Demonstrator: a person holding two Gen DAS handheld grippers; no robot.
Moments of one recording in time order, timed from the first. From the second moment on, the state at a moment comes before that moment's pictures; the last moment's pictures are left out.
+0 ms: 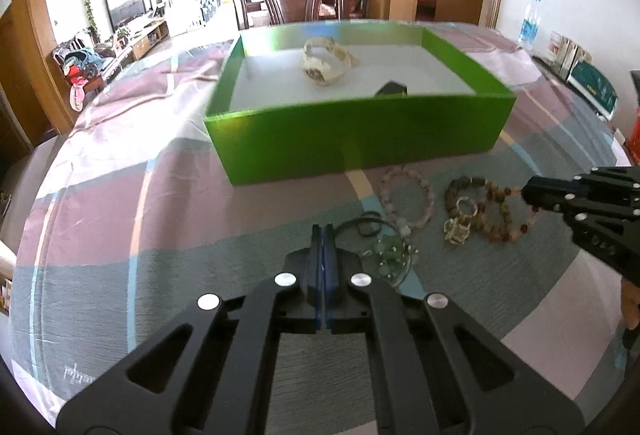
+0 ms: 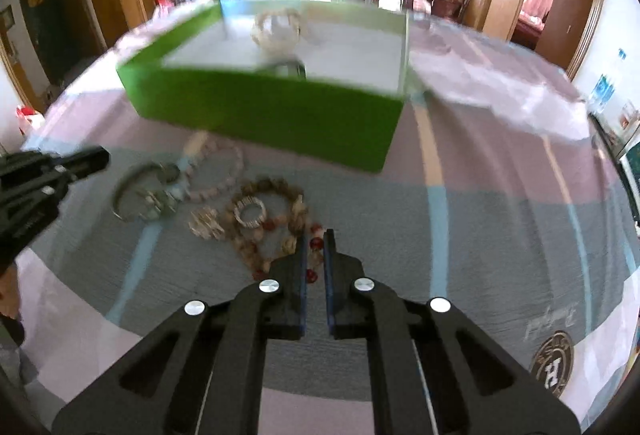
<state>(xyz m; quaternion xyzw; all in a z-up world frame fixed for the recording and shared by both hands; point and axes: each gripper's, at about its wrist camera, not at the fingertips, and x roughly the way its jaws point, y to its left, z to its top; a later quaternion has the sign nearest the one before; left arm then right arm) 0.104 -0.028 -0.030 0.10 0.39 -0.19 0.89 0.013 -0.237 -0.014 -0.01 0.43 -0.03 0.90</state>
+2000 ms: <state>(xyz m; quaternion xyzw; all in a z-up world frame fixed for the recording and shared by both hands) 0.166 -0.031 0.024 0.09 0.38 -0.17 0.91 0.058 -0.228 0.061 -0.03 0.38 -0.02 0.92</state>
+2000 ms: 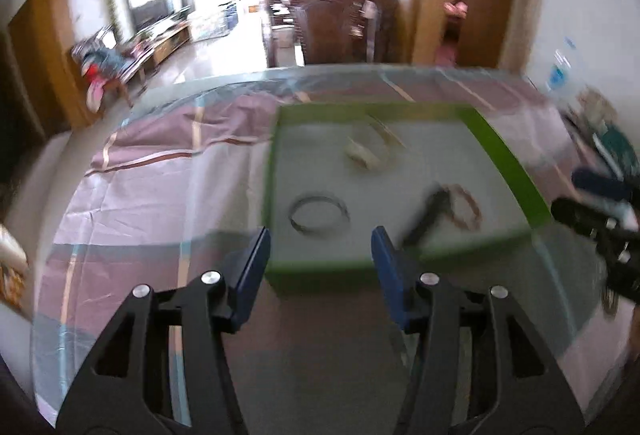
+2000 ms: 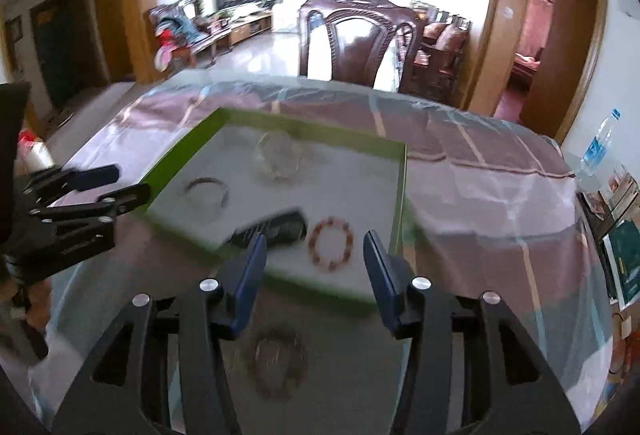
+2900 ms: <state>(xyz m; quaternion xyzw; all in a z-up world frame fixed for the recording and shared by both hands) 0.105 -0.055 -0.059 0.12 0.43 -0.25 0.86 0.021 -0.186 -0.048 -0.13 0.48 0.05 0.87</state>
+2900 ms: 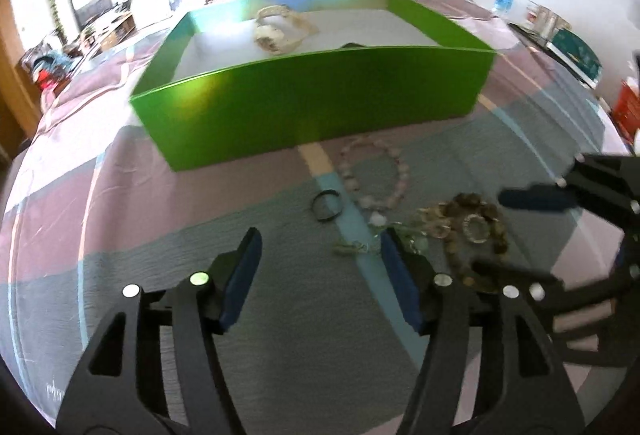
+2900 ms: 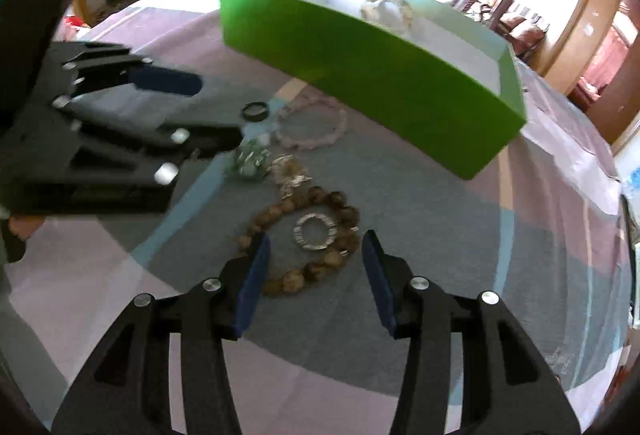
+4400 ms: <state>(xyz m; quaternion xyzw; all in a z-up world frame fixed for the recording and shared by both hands) 0.105 -0.067 -0.071 0.13 0.43 -0.25 0.86 0.026 -0.214 -0.050 -0.08 0.49 0.02 0.87</state>
